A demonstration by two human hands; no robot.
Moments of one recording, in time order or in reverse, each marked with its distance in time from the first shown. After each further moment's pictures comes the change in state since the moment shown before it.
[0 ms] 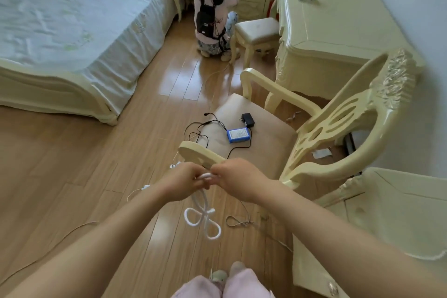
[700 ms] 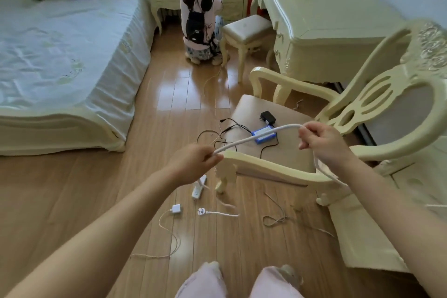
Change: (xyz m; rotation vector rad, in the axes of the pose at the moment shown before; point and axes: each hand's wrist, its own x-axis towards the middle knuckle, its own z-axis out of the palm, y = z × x) left_hand -0.002 -0.108 -0.132 0.224 0.037 0.146; right_hand 0.036 -0.021 -0.027 0.834 0.651 0.612
